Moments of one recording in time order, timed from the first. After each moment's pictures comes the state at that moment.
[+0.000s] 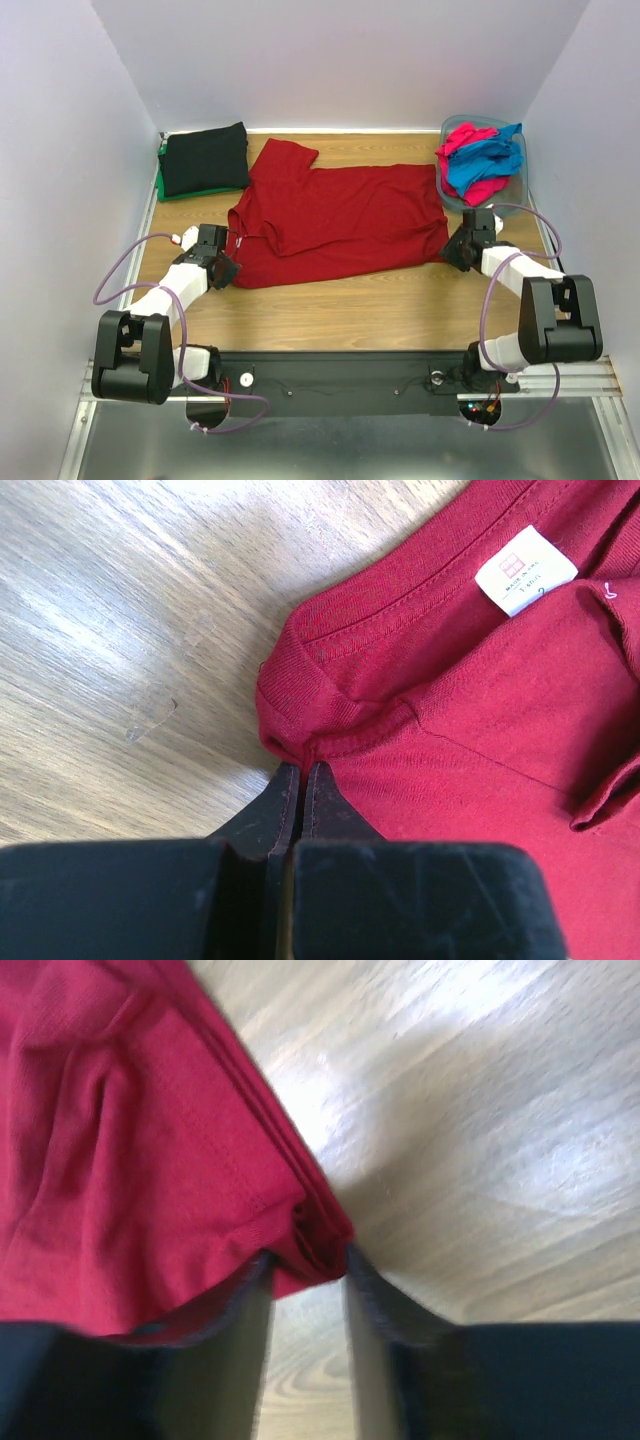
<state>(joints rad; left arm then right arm) -0.13 1.23 0.56 -0.38 -0.21 -0.88 0.01 1.40 0.64 -0.17 0.12 0.69</state>
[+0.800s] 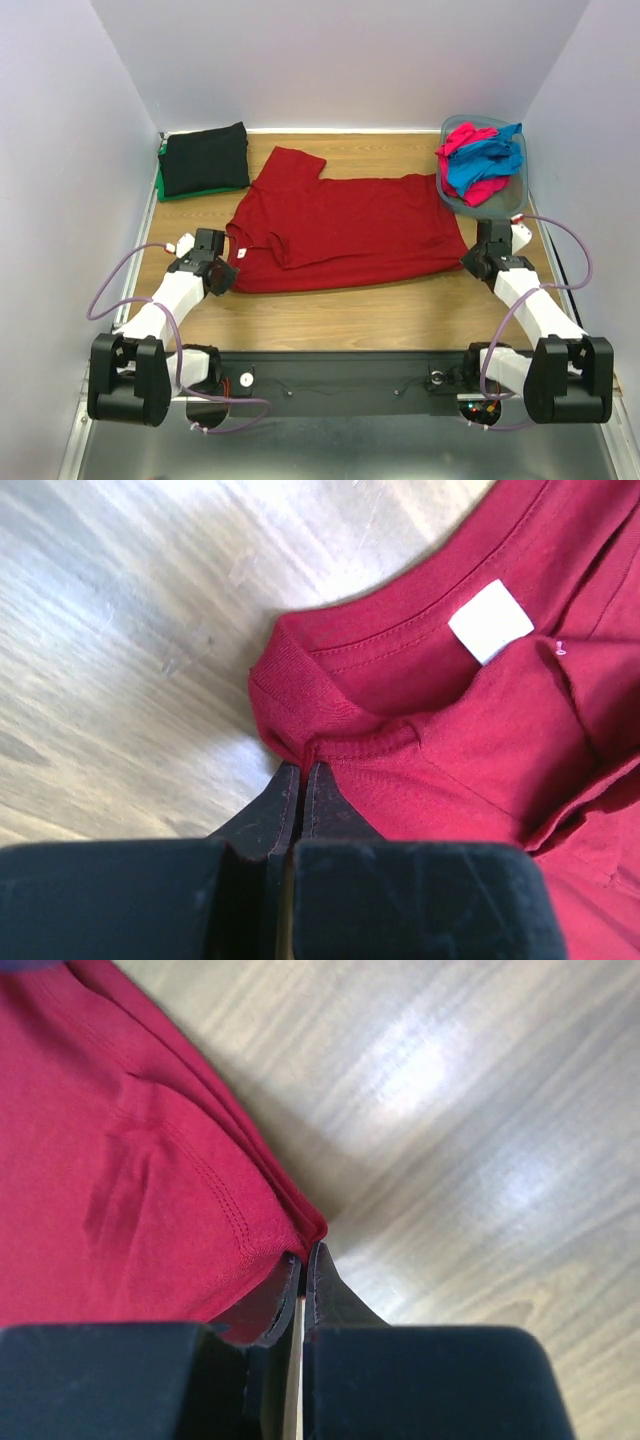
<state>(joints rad) -0.13 1.12 0.55 -0.51 -0.21 -0.97 -0.02 1.11 0.59 -0.37 0.33 0.74</state>
